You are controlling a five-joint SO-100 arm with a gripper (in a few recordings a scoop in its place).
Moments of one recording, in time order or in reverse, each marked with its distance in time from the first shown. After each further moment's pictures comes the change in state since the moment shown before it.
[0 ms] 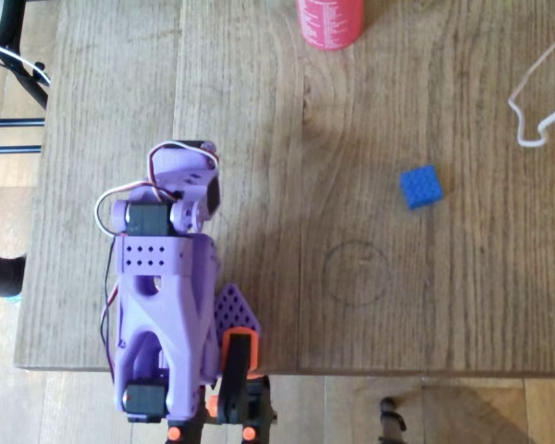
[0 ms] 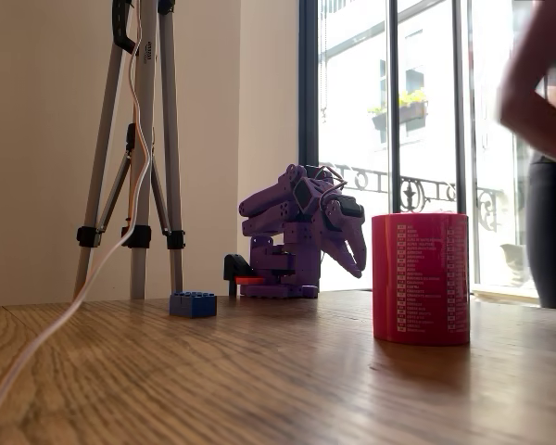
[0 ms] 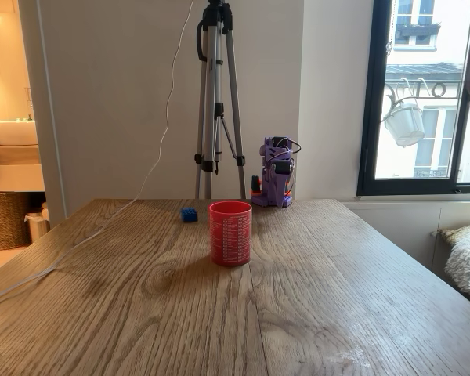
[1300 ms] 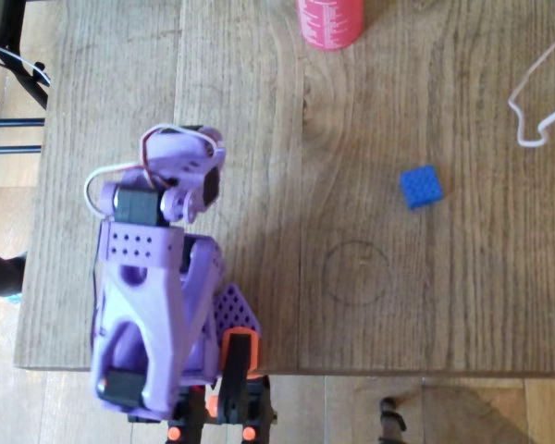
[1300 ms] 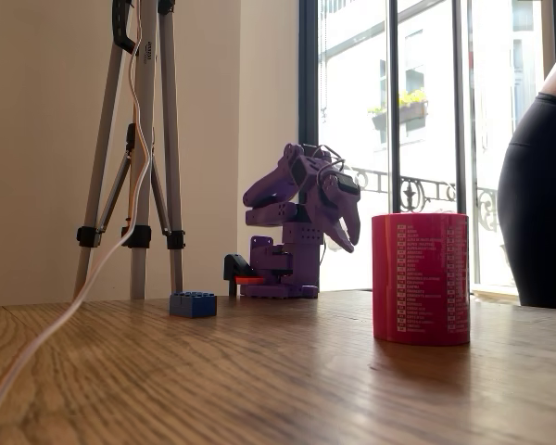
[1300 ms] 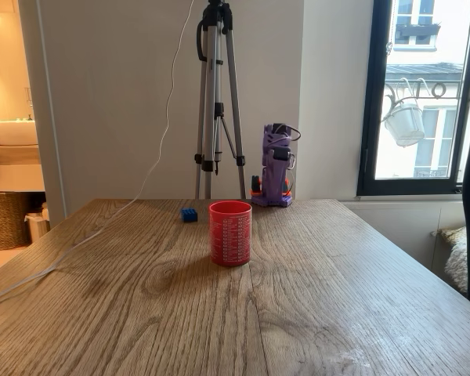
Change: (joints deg) arm 8.3 -18.6 -23.6 6.6 -8.5
